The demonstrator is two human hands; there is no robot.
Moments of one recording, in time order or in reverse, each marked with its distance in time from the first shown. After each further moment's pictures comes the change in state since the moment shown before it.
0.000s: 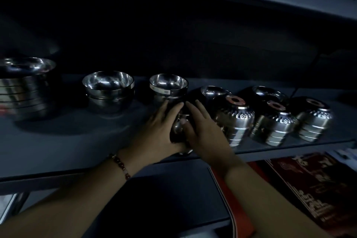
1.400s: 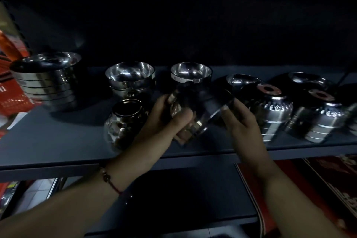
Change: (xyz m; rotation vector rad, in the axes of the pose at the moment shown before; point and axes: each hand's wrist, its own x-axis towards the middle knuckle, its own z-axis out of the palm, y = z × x) left_hand -0.038 0.003 -0.025 -1.063 0.178 -0.156; right_hand -0.004 0.010 0.011 0.878 0.163 0.103
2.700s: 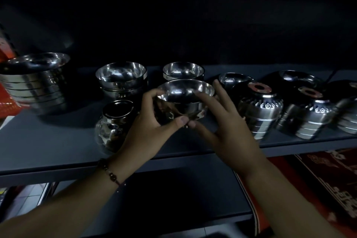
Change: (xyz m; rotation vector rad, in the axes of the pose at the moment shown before) left_hand 0.009 -0.014 -0.006 0.389 0.133 0.064; right_hand -0.015 -0.020 -0.002 -0.694 -0.190 -0.292
